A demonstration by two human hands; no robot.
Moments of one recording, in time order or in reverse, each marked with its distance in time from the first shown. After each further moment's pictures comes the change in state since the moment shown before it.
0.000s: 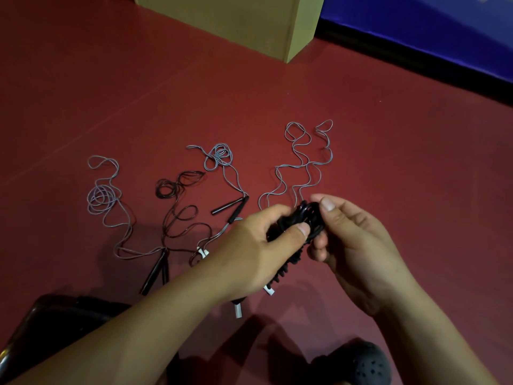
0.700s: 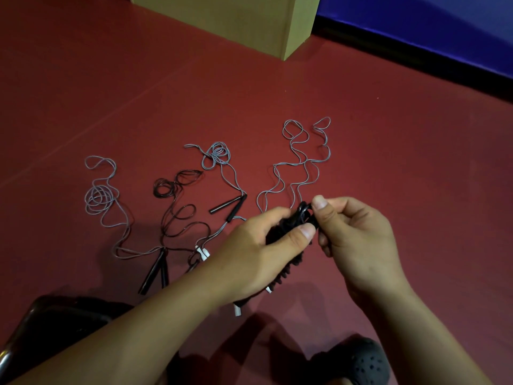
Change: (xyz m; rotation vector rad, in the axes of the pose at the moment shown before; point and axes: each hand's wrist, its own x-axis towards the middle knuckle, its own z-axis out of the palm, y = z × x) left_hand -0.008 0.009 0.006 -0.038 -0.031 -0.023; right_hand -0.001 0.004 -0.001 -0.320 0.244 -0.193
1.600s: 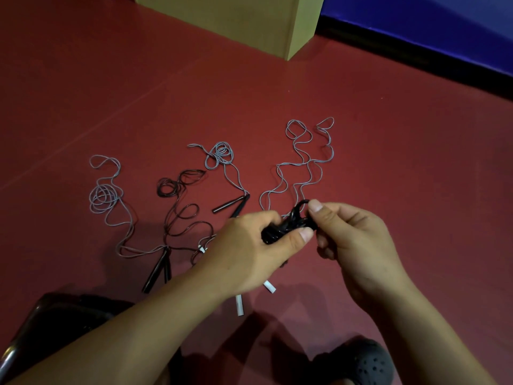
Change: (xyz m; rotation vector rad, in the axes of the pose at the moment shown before) left_hand 0.000 -0.003 -0.007 0.274 0.170 -0.007; right_hand 0.001 0.000 0.000 0.062 -0.127 0.098
